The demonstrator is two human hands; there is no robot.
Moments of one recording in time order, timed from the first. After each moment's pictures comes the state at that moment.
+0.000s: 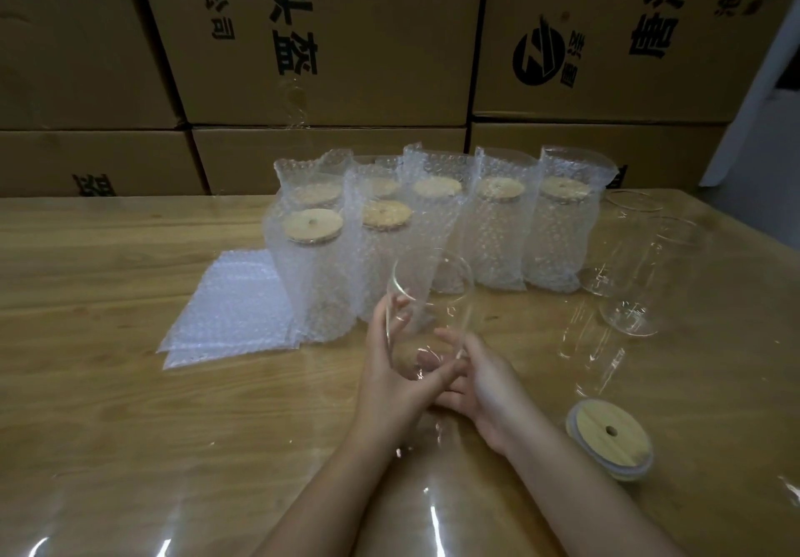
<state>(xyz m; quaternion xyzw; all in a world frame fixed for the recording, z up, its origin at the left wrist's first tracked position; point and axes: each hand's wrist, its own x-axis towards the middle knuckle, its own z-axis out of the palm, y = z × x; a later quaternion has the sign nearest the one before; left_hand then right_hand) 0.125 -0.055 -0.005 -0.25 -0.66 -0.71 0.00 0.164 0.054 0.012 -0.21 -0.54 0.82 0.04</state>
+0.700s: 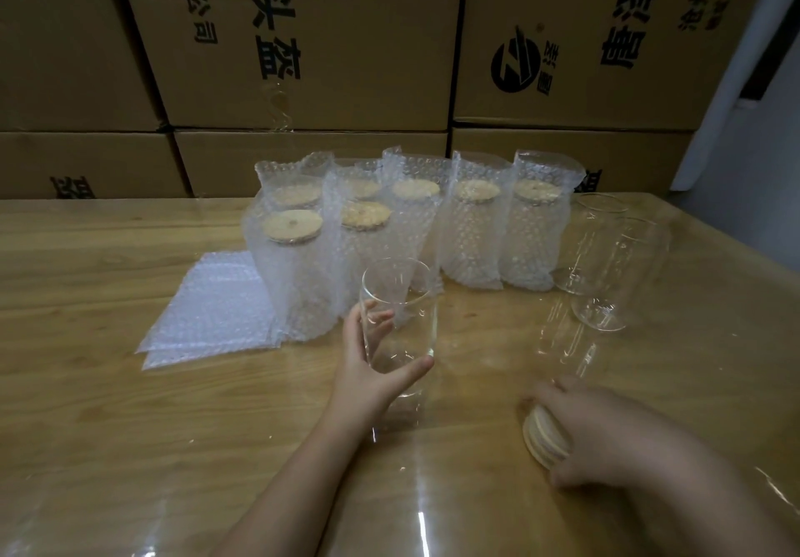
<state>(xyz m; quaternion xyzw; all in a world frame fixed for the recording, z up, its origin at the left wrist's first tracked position) 0.114 -0.059 -0.017 -0.26 -0.66 -0.70 -0.02 0.262 0.128 0.058 -0.13 -0.97 0.03 -0.21</state>
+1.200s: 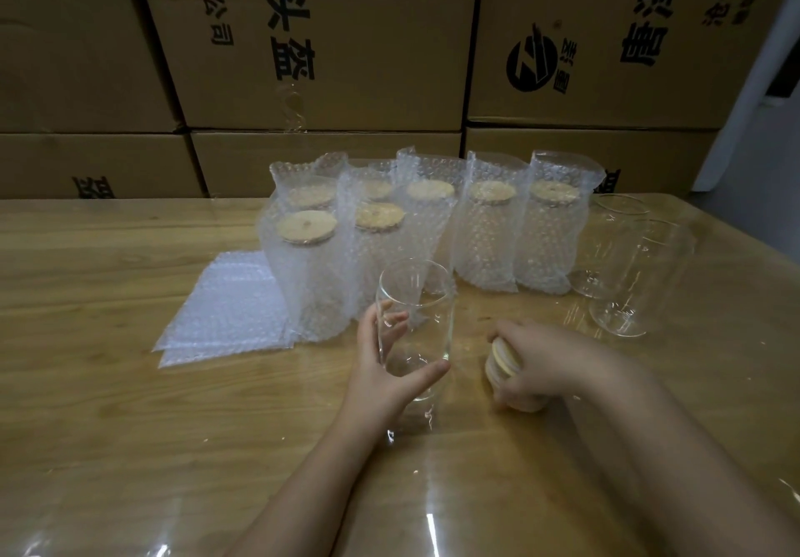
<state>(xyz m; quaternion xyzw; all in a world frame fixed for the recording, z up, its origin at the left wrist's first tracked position) 0.111 -0.057 -0.020 -0.25 -0.67 -0.70 -0.02 0.178 0.137 0.055 -0.11 -0.99 0.07 -0.11</state>
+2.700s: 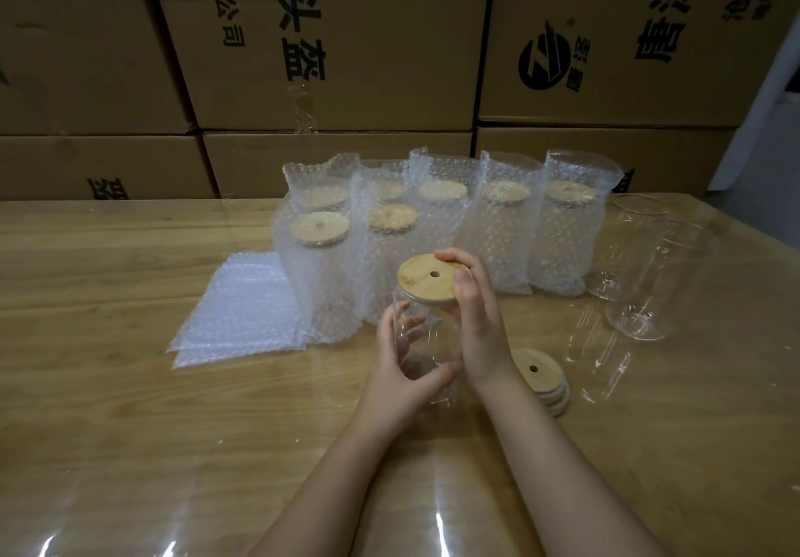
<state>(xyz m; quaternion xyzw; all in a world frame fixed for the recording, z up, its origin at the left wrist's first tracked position) 0.115 -0.060 -0.010 -0.24 -0.67 -0.70 -0.08 0.128 0.051 0.035 0.03 -0.65 0.69 0.30</state>
